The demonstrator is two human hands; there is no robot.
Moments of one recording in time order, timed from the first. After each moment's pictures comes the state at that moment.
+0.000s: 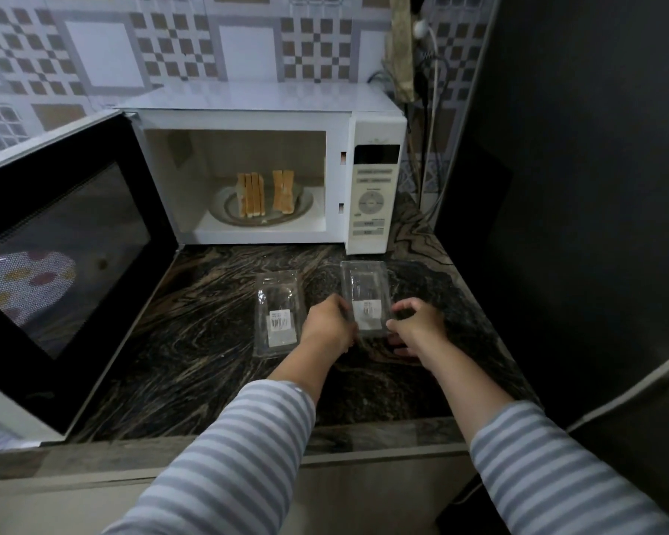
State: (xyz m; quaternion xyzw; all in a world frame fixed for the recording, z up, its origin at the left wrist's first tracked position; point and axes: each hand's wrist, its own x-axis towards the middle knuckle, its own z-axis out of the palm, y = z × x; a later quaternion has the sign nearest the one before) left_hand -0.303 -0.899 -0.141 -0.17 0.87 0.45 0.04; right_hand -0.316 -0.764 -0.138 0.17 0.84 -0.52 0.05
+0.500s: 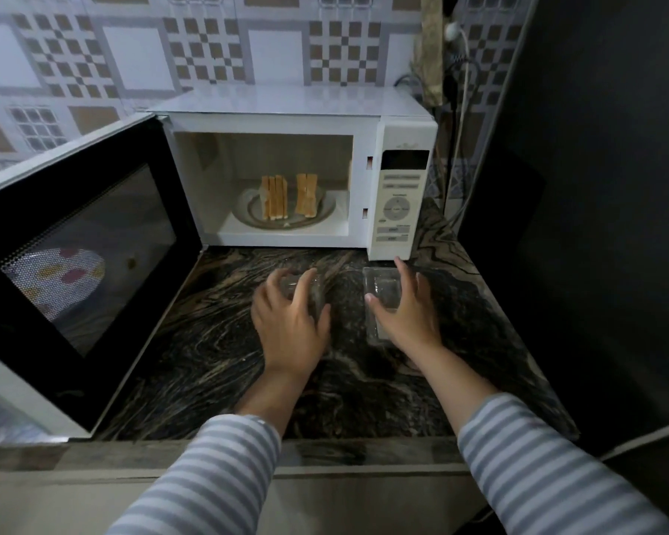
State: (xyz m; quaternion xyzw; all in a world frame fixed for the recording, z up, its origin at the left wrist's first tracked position) left_hand -0.270 -0.961 -0.146 -0.14 0.92 0.18 -0.32; right_hand -0.338 -0.799 -0.143 -0.04 0.93 -0.37 -0.06
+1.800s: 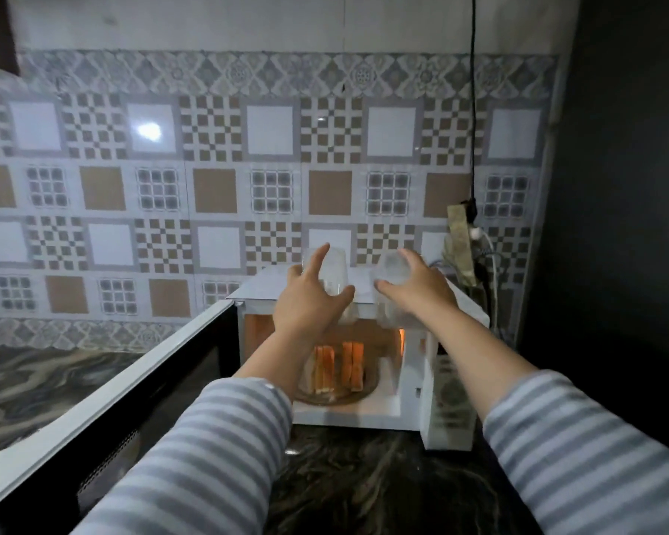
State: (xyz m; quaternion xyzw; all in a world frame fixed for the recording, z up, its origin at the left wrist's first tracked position) left_hand -0.384 -1.067 0.095 -0.09 0.89 0.31 -0.32; right_hand -0.436 -0.908 0.118 -0.11 0.91 -0.36 -0.18
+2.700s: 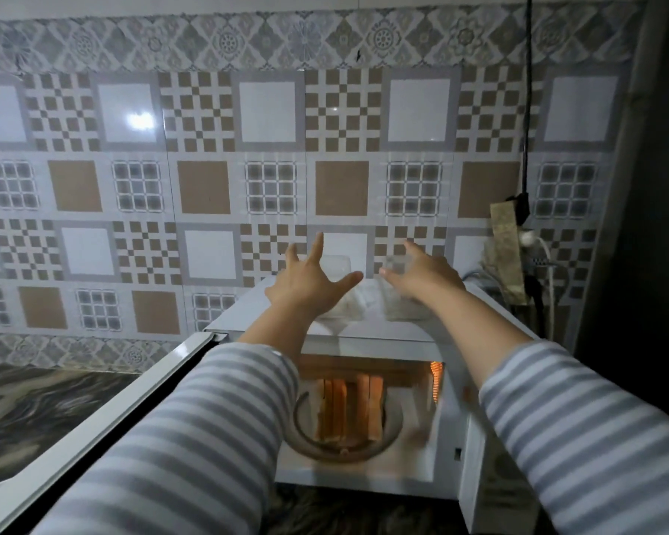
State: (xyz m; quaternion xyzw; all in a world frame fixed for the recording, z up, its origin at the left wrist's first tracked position) left_hand -0.509 -1.120 0.128 -0.15 0.94 0.21 -0.23; right_hand -0.563 -0.957 0.143 -0.09 0.95 -0.27 -0.12
